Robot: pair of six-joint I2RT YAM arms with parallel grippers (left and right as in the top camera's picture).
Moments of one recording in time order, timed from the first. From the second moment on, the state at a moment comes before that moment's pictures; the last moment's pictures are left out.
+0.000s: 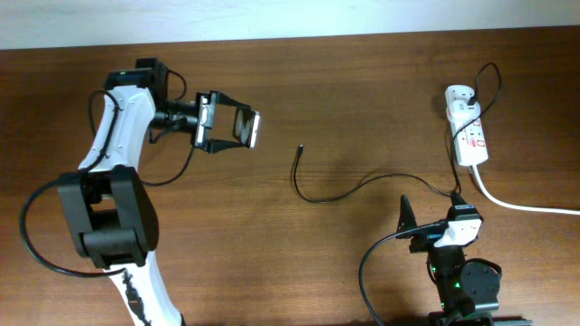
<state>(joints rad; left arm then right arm) 0.04 2.14 1.80 -1.28 1.17 -0.93 0.04 0.01 0.01 -0.07 -0.02 0.05</state>
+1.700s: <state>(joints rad) 0.08 2.14 1.80 -1.28 1.19 -1.01 0.04 0.01 0.01 -0.07 -0.02 0.05</state>
